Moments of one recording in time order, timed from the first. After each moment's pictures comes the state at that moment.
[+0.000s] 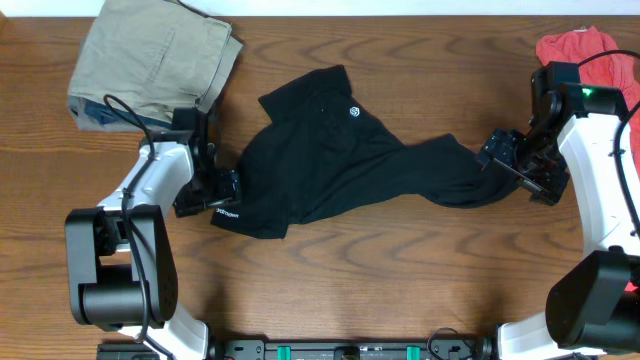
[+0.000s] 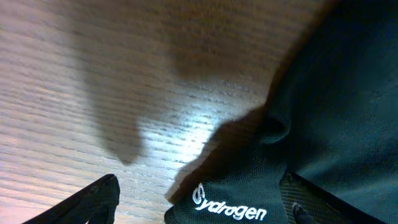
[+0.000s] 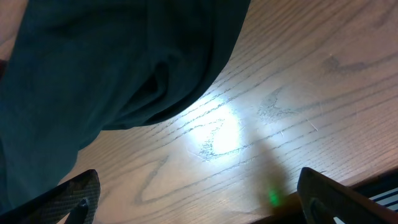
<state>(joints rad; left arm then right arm) 0.03 1.79 1.06 -0.86 0.05 -0.21 -0.10 1.68 1.45 -1.34 -0.01 0.55</state>
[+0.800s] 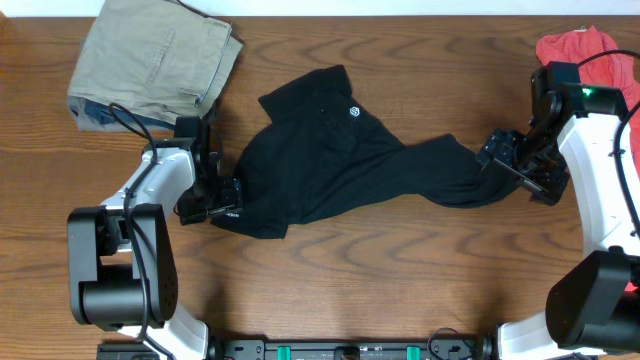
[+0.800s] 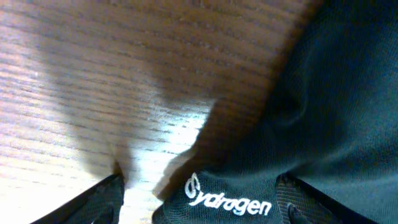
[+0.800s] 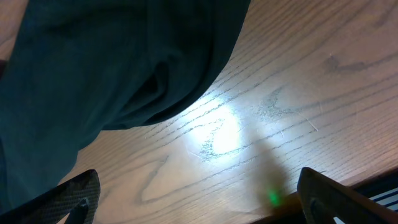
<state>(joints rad) 0.03 1.79 1.01 -0.84 0.08 -0.21 -0.10 1.68 1.45 -1.34 -0.01 0.55</state>
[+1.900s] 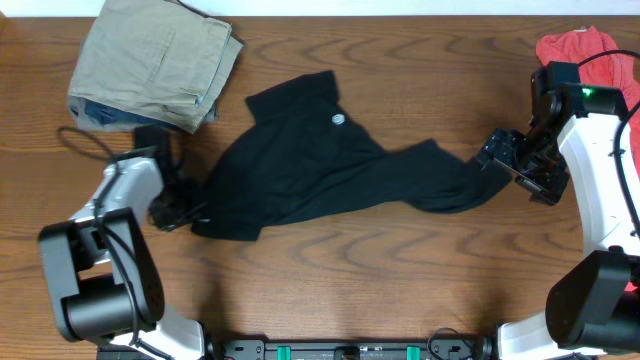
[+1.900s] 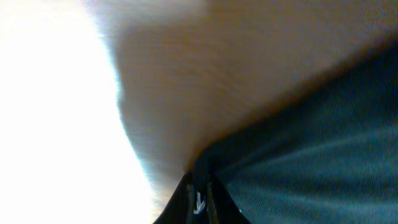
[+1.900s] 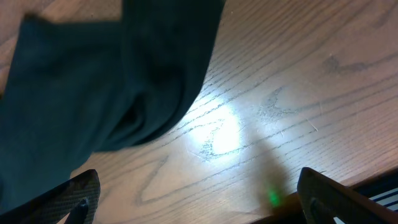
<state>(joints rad) 0.24 1.76 0.97 -0.79 0.07 -0.34 -0.10 1.68 1.45 -1.34 -0.01 0.55</state>
